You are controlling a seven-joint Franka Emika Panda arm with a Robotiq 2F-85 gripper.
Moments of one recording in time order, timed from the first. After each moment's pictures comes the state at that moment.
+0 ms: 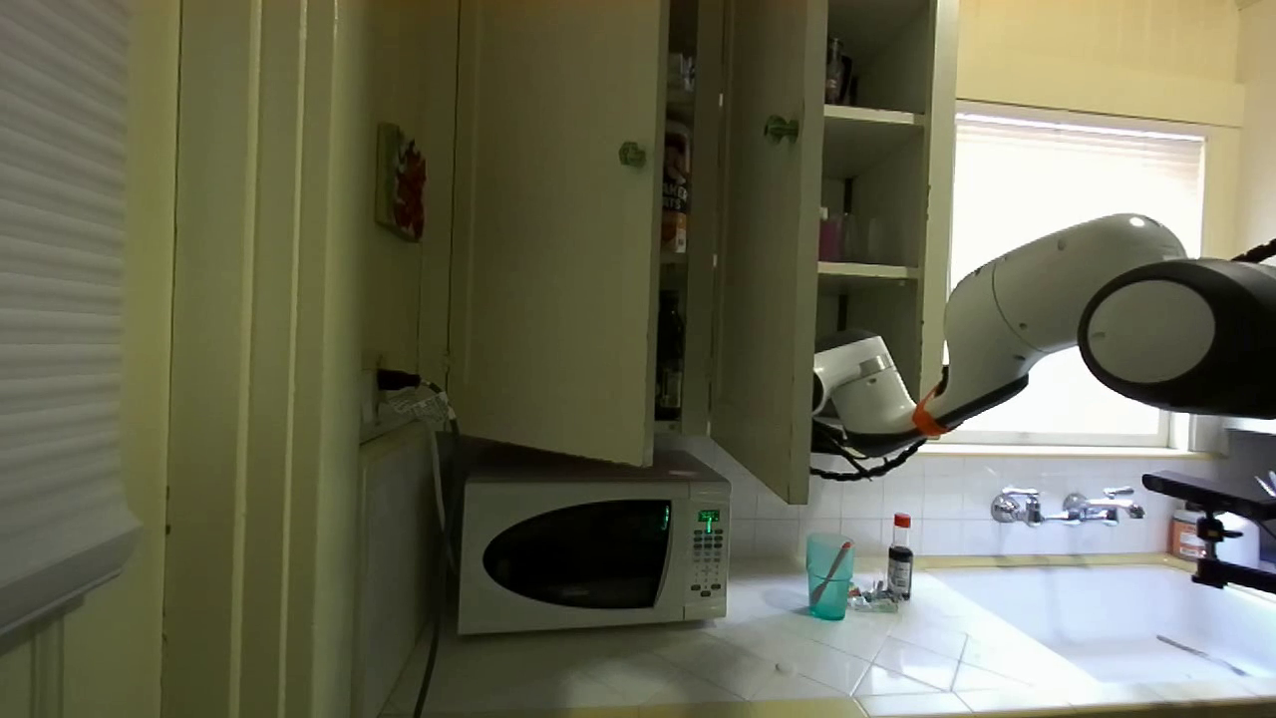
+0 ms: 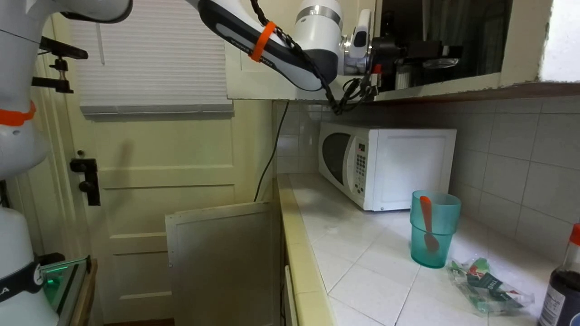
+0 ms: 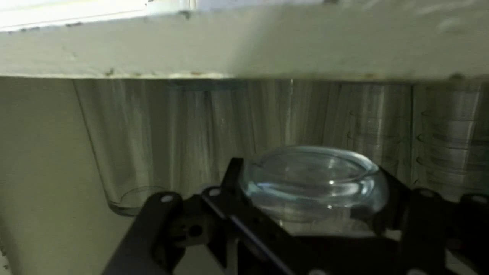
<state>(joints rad) -0.33 0.31 0.08 -1.54 -1.93 2.47 2.03</state>
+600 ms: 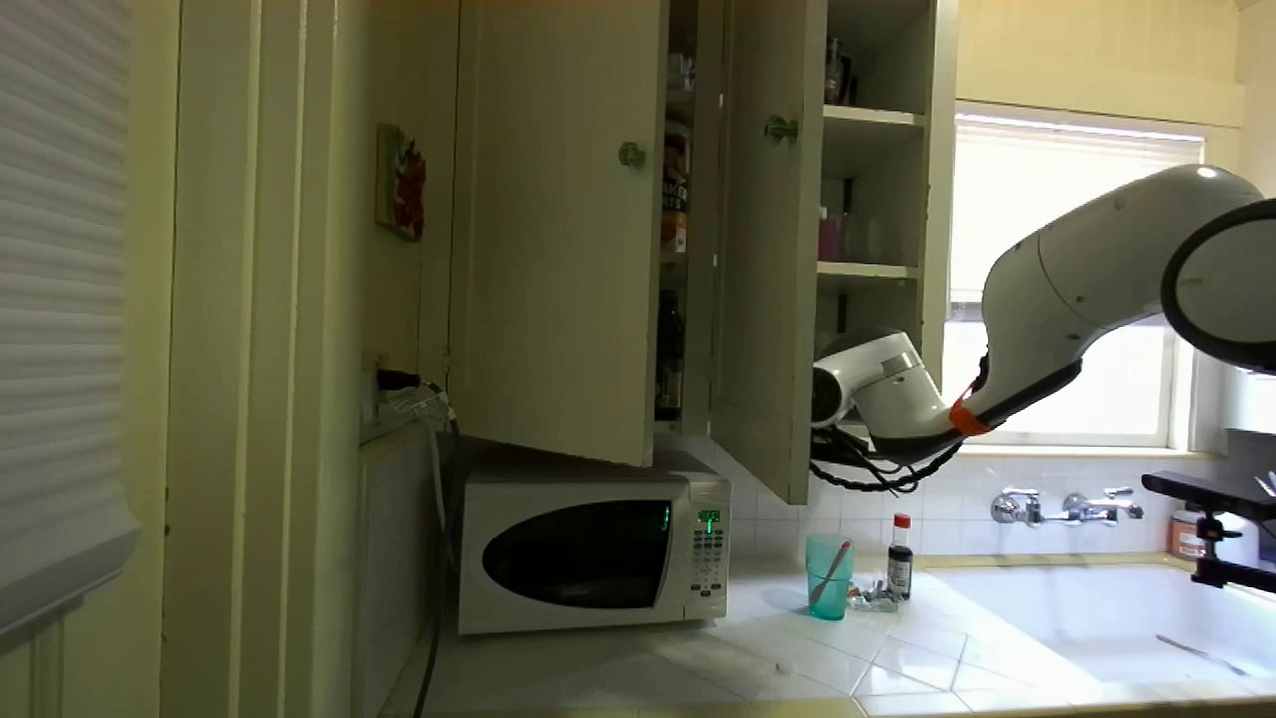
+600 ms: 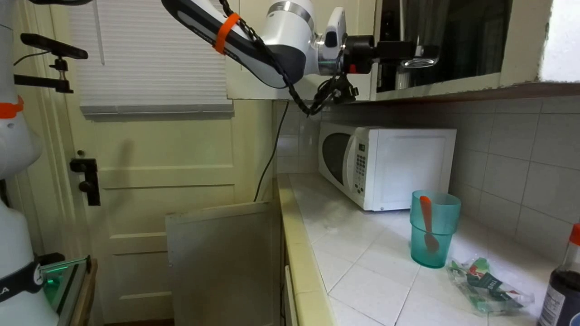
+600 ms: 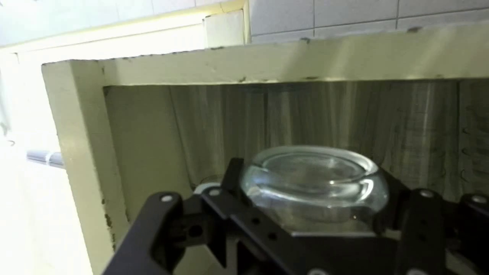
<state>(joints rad) -0.22 0.12 -0.03 -1.80 -1.89 2.38 2.12</state>
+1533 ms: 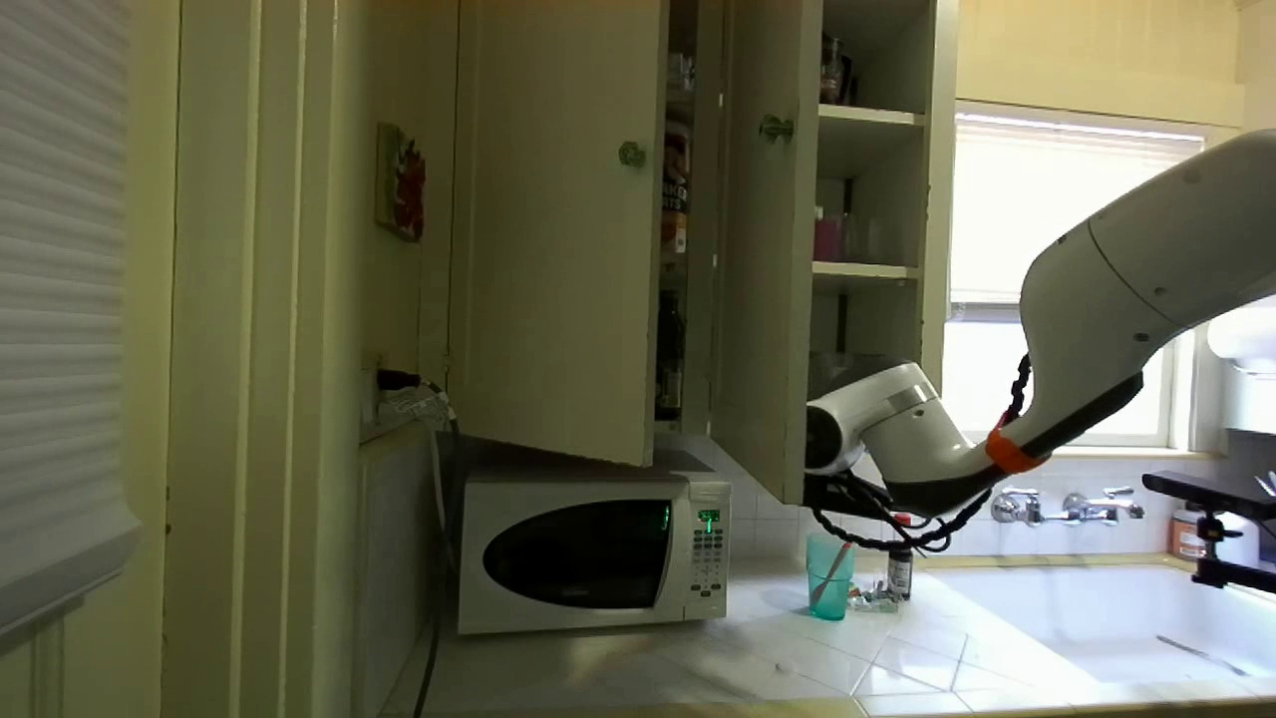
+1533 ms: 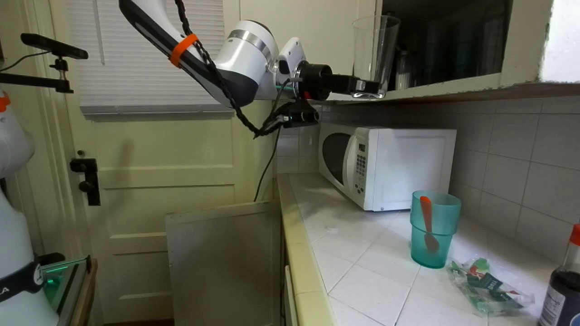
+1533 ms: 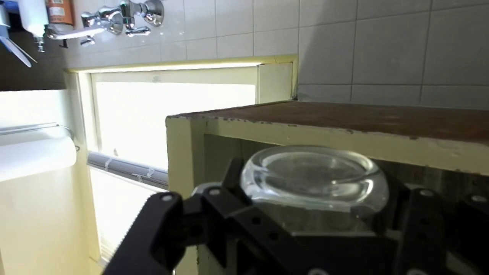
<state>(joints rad) -0.10 -0.05 -0.04 -2.13 -1.81 2.17 2.14</state>
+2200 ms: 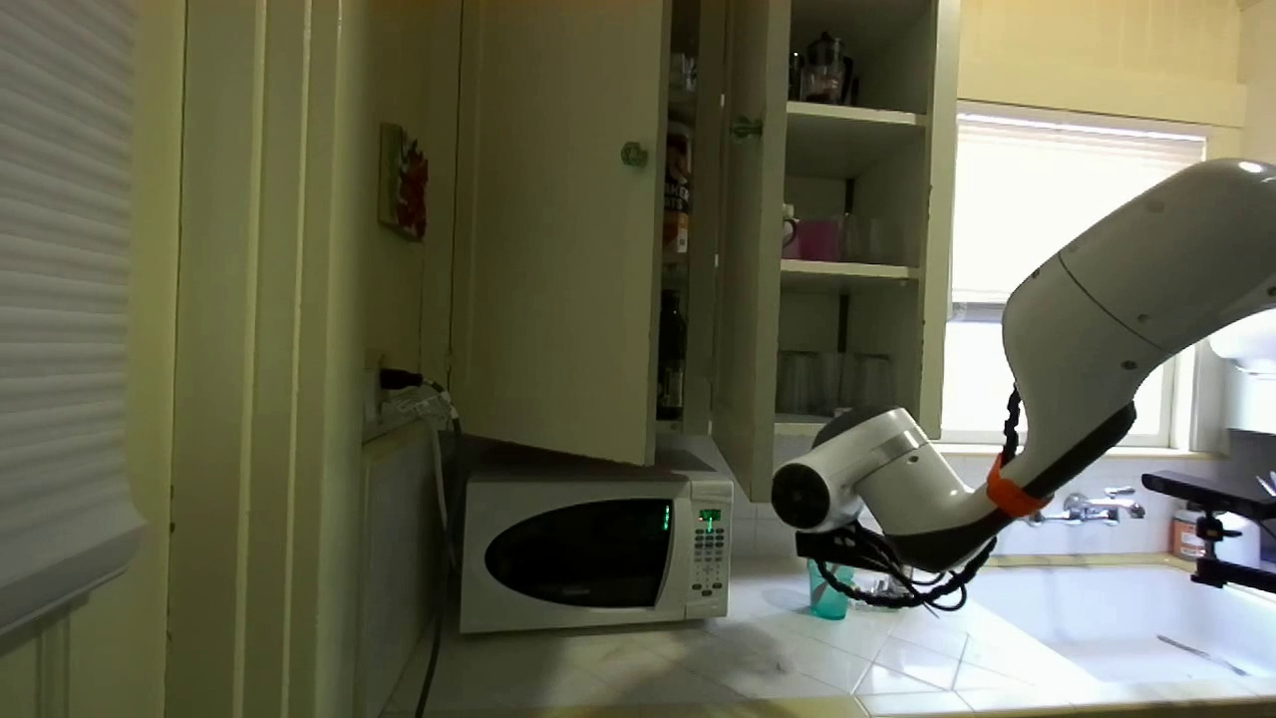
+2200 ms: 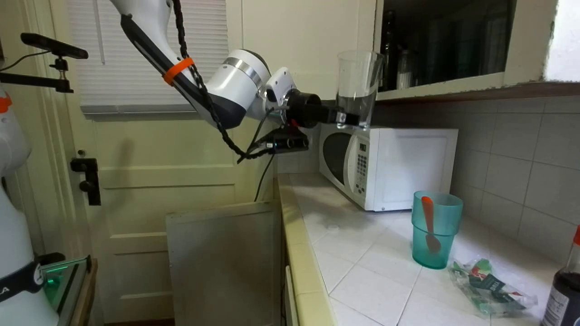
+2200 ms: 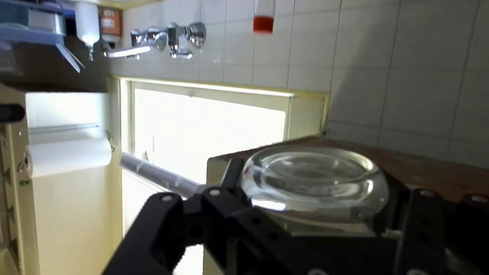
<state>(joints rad) -0.05 -0.01 -0.04 -2.24 -1.78 2.03 2.20</state>
